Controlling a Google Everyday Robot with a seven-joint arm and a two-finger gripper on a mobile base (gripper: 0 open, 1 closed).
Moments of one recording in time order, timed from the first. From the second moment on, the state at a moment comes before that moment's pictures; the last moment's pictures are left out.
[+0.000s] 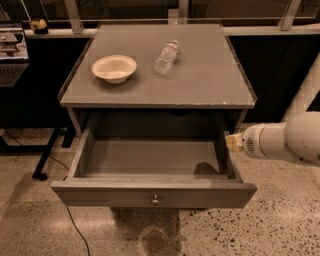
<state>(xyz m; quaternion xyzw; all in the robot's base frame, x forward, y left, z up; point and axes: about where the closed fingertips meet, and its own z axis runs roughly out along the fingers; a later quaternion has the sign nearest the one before) 0.542 -0.233 0.754 -0.14 0.91 0.09 0.37</state>
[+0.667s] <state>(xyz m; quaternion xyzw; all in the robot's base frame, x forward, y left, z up) 0.542 -0.233 0.754 -0.14 0.91 0.09 0.37</state>
